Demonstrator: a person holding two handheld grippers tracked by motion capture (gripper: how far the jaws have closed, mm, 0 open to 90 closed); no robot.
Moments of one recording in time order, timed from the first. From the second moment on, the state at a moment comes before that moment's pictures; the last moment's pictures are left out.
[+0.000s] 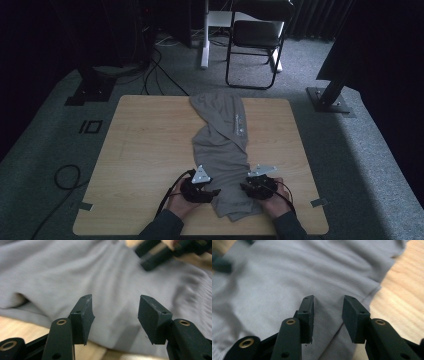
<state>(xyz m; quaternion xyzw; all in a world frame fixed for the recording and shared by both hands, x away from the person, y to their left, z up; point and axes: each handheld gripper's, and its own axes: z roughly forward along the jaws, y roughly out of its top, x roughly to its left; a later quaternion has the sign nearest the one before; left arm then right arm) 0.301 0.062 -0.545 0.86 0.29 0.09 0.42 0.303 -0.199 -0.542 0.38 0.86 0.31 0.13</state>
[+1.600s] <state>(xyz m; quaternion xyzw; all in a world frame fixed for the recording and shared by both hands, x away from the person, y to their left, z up) 0.293 0.079 -0.550 0.88 0.28 0.10 0.37 0.309 -0.172 -0.545 0.38 0.85 0.33 0.14</state>
